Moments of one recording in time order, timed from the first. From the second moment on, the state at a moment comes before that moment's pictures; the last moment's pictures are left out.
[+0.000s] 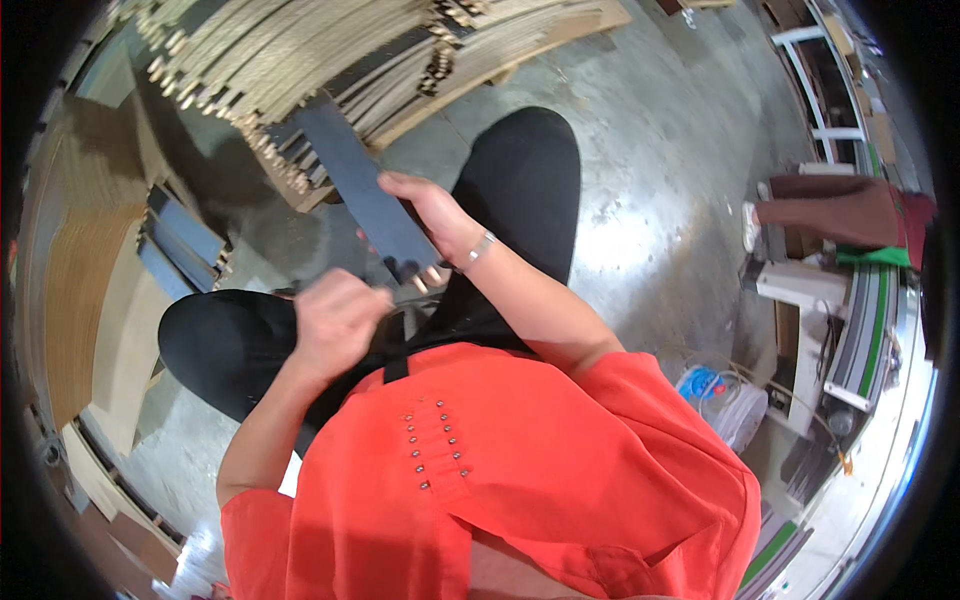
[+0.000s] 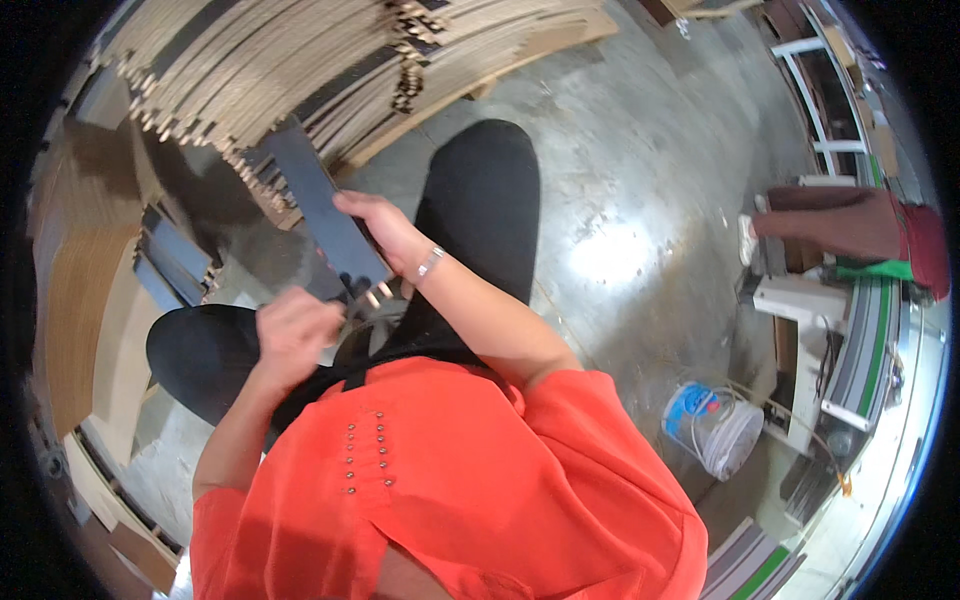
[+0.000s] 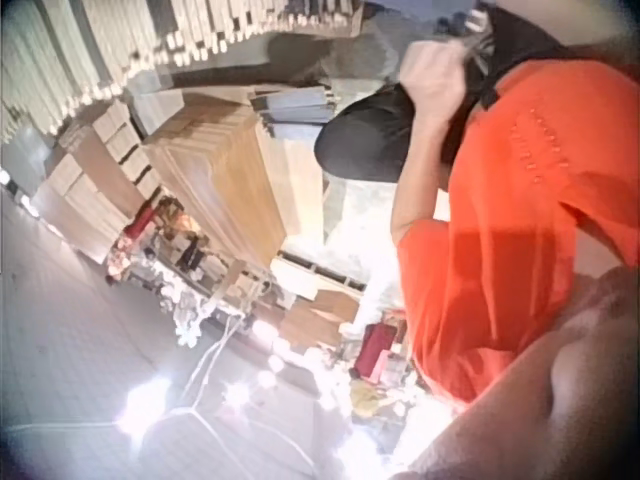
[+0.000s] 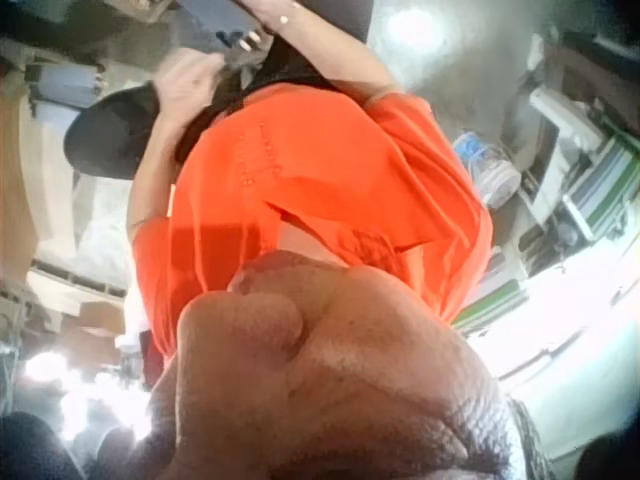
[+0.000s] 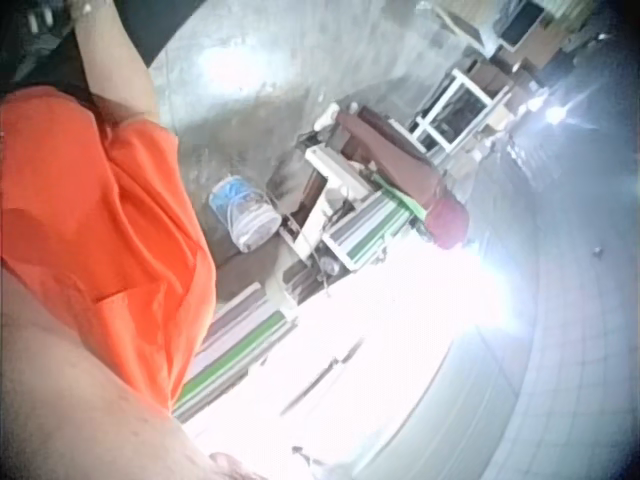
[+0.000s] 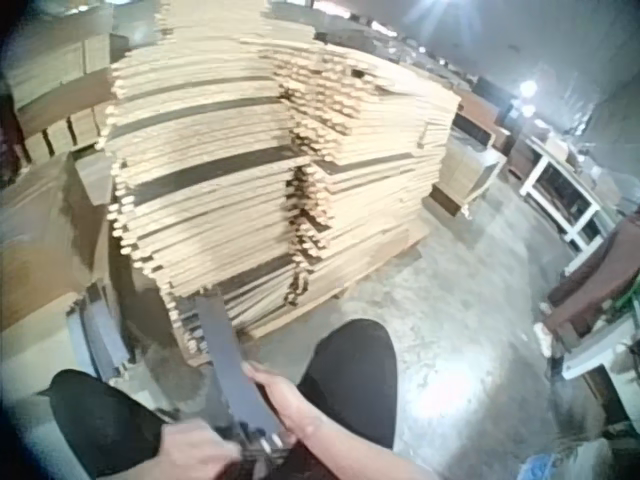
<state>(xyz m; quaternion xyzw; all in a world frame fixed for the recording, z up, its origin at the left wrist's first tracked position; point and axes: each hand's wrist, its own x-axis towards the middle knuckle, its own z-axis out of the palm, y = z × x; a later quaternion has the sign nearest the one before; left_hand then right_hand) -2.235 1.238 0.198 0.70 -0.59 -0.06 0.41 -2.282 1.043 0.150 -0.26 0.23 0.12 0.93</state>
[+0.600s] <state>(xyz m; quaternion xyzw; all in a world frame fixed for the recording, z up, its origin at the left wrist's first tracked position) -2.149 1.345 0.207 0.77 -0.12 0.18 0.60 -2.003 1.302 0.038 -0.56 0.17 0.15 0.80</state>
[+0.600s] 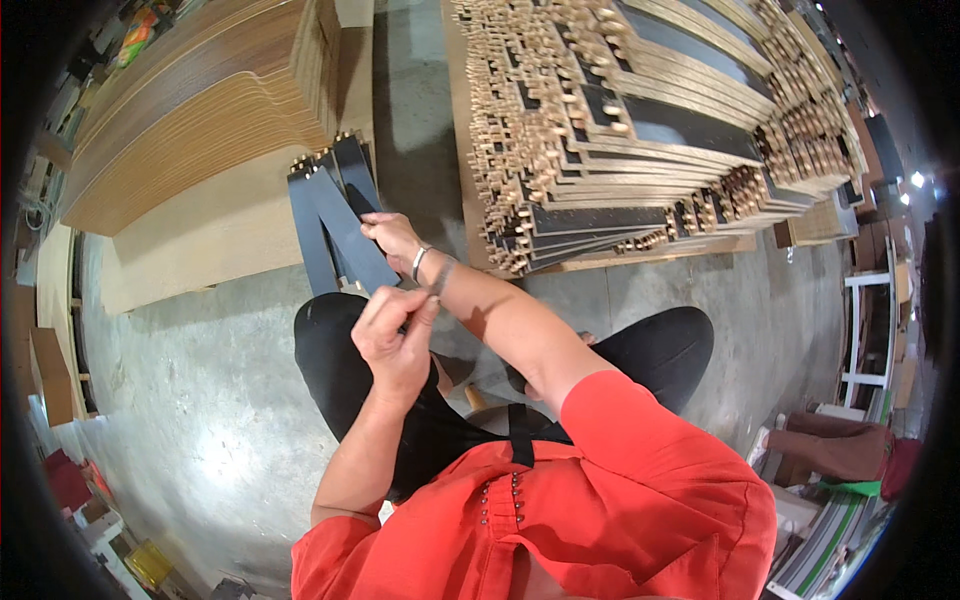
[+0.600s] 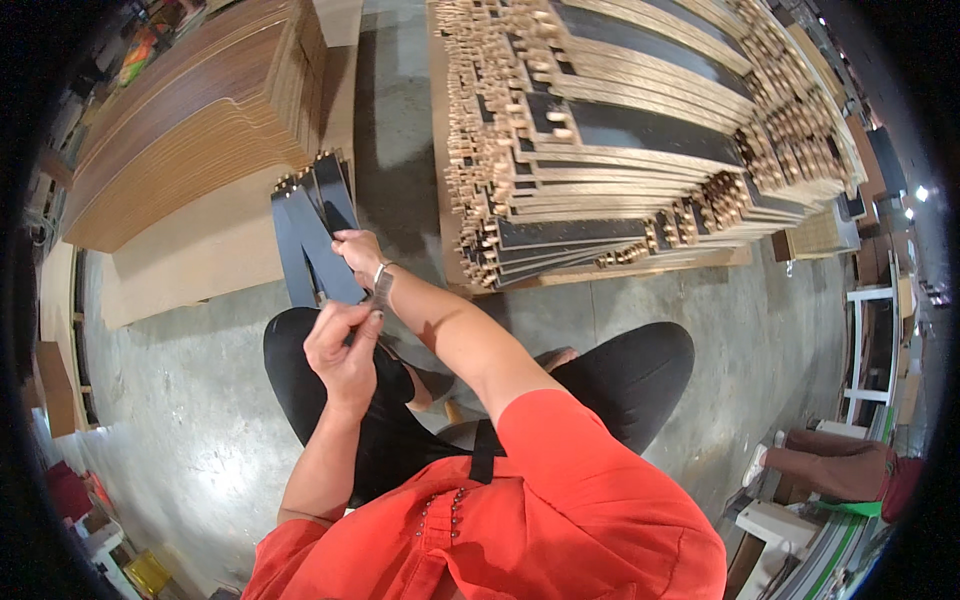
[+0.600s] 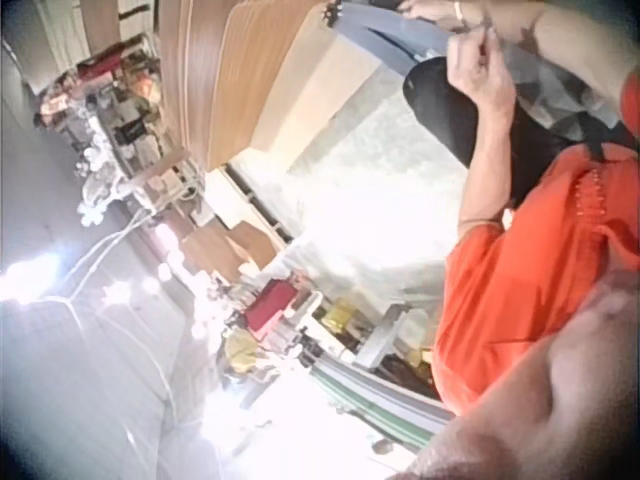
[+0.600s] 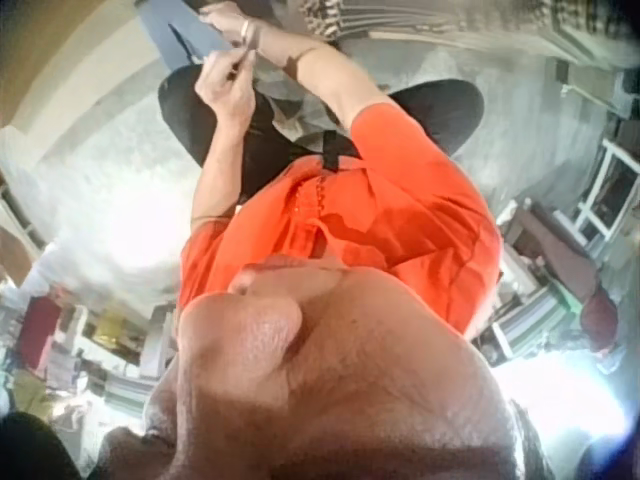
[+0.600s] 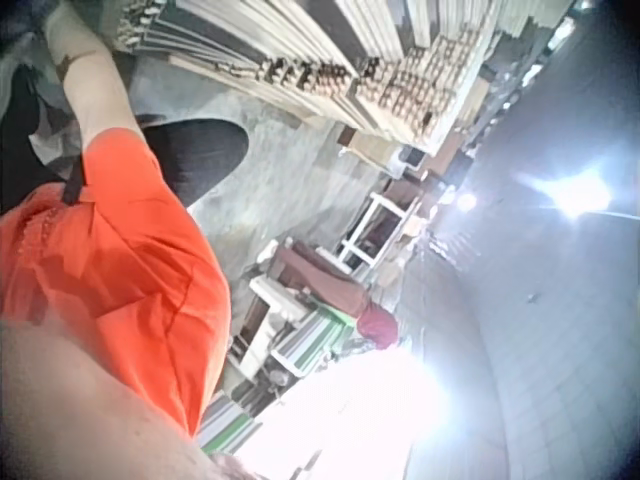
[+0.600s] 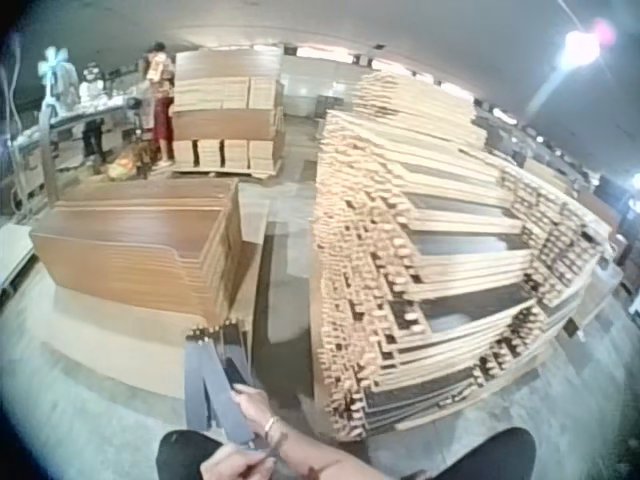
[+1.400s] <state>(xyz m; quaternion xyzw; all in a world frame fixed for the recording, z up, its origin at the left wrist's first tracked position) -2.151 1.307 0.197 0.79 -0.20 0.12 0.57 -2.070 1.058 0.303 -0.50 0.33 -0.30 0.74</state>
